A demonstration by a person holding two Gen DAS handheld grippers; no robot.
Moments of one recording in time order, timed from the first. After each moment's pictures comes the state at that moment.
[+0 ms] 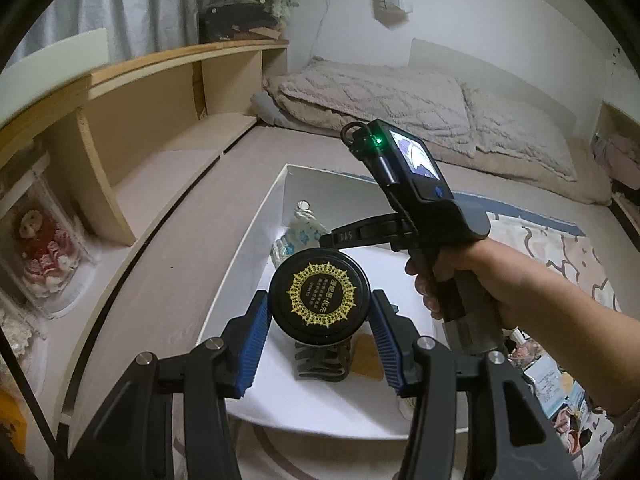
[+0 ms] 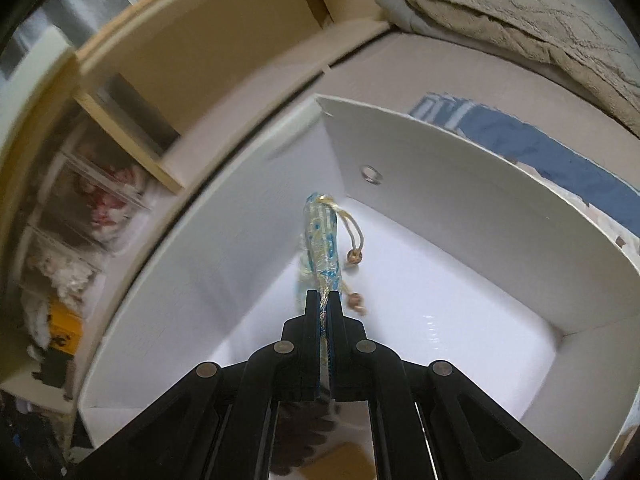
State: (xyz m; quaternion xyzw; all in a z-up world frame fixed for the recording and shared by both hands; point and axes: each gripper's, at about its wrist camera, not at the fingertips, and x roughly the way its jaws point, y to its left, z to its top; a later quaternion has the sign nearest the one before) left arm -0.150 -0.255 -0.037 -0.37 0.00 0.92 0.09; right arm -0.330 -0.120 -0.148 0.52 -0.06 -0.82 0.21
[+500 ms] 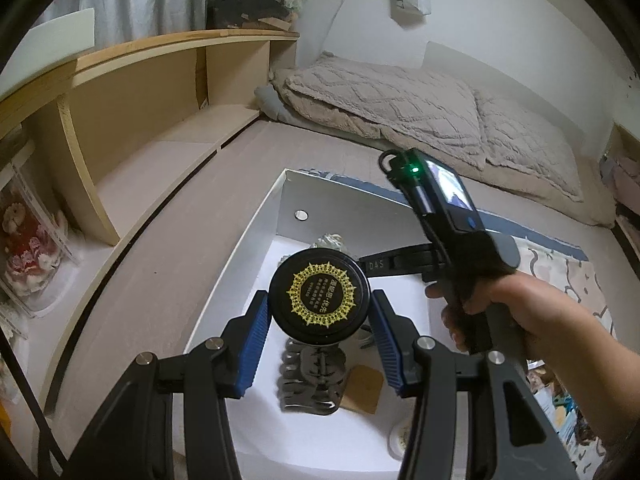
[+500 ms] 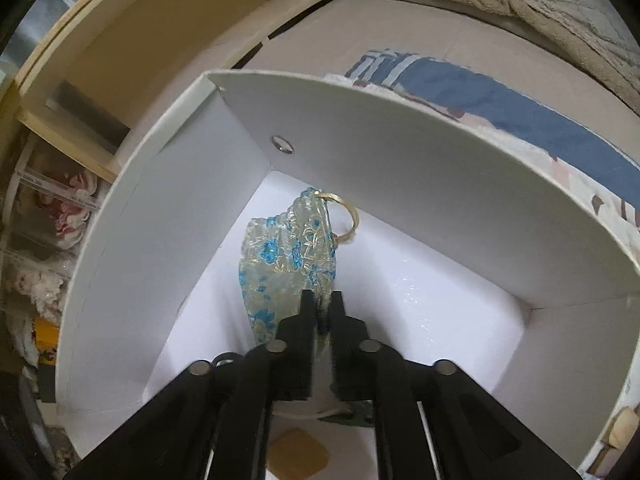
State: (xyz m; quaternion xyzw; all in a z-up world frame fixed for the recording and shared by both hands) left arm -0.189 -0.248 -0.040 -0.38 -0.03 0.92 0.08; right arm -0.339 -0.086 -0.159 0.57 -0.08 -0.80 0.17
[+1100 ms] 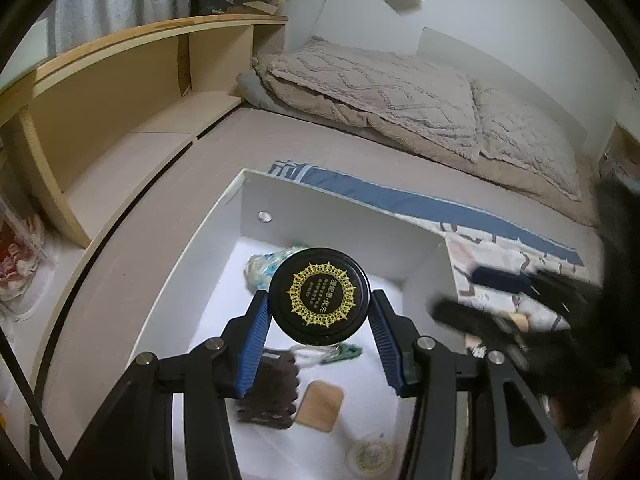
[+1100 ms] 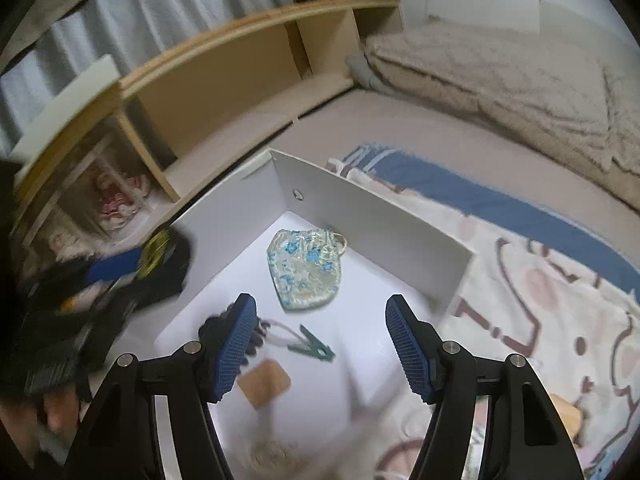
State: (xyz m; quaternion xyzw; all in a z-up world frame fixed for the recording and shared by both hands) left arm -0.224 -0.203 -0.032 -0.41 -0.04 0.91 0.09; right arm -0.224 -0.010 -0.069 0.42 -0.02 -0.88 0.20
